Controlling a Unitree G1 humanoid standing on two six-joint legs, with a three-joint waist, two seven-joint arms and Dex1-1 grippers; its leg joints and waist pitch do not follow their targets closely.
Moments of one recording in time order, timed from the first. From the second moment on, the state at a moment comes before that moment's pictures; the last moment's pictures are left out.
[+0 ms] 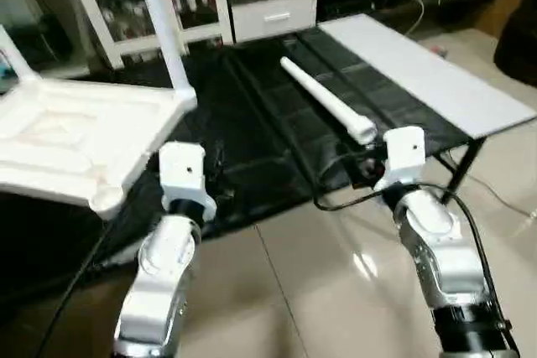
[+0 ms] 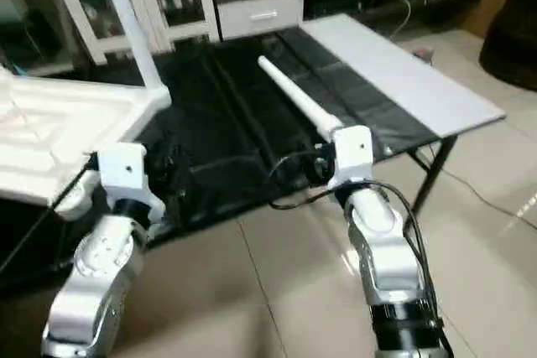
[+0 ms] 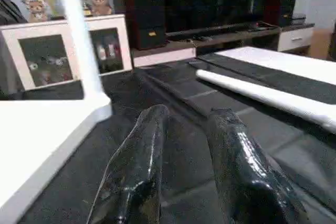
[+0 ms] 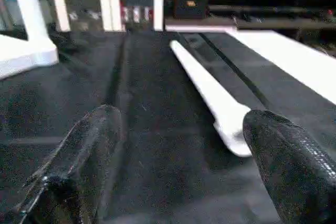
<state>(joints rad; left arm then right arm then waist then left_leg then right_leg) -0.10 0.02 -0.07 -0.21 0.00 0.22 -0.01 -0.30 -0.15 -0.01 0.08 0.08 0.26 0.21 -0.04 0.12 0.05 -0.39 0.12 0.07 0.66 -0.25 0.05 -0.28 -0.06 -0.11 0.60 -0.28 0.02</state>
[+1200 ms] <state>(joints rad) -0.04 0.03 0.07 -0.26 0.00 0.22 0.05 -0.34 -0.14 0.00 0.14 0.09 0.21 0.24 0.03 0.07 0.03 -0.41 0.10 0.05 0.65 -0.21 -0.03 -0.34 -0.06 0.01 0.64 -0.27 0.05</state>
